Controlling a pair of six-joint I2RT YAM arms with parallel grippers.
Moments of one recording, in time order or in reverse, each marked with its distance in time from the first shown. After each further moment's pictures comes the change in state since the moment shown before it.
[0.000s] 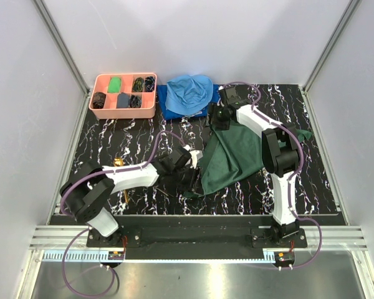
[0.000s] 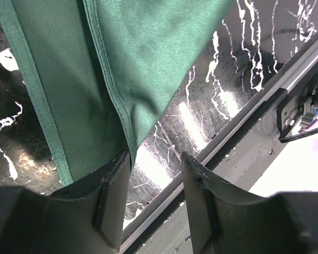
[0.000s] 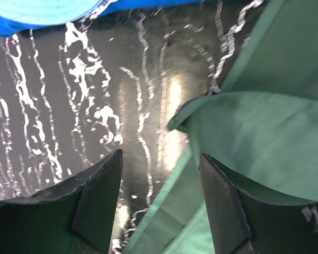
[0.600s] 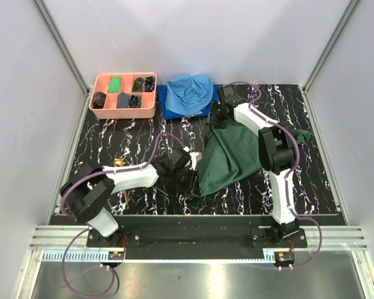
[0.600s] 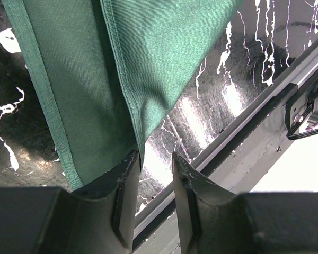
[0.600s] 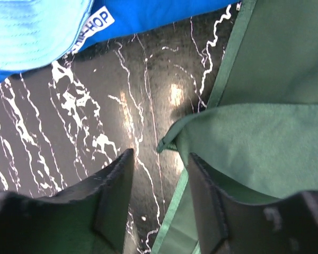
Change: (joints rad) left arm -0.004 0.002 -0.011 -0.023 -0.005 -0.003; right arm 0.016 0.055 0.076 -0.038 0.104 0.143
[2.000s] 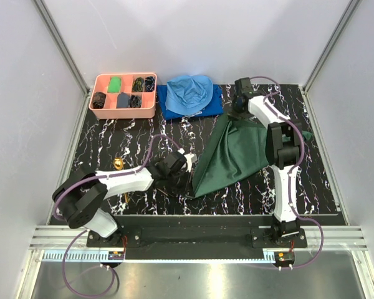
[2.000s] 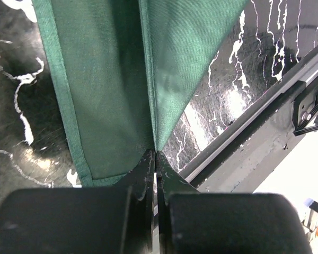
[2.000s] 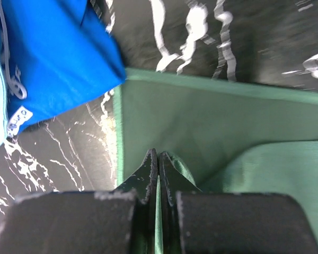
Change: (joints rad) left arm 0.000 -0.070 -0.067 0.004 -0.036 -0.016; right arm -0.143 0.076 0.137 -0.110 0.099 -0.006
